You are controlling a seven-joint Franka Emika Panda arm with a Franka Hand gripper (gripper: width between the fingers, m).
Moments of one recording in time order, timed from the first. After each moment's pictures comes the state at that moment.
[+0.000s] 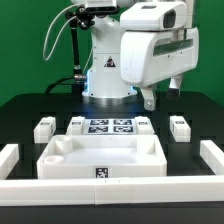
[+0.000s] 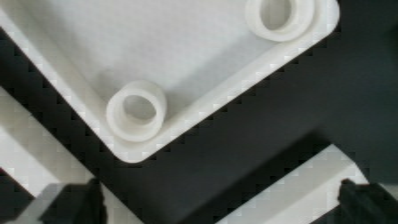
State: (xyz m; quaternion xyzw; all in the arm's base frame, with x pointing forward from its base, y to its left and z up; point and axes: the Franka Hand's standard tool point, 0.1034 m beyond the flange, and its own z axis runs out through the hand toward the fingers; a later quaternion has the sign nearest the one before) arm 0.566 0.055 0.114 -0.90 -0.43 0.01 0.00
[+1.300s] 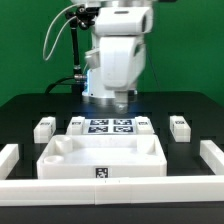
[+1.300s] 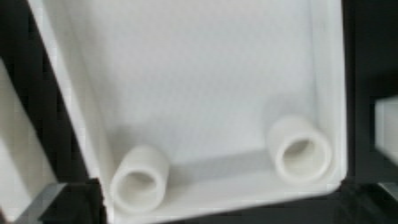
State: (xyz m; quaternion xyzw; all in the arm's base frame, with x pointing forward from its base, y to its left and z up) arm 0.538 -0.018 0.102 -0.76 -0.65 0.01 0.00
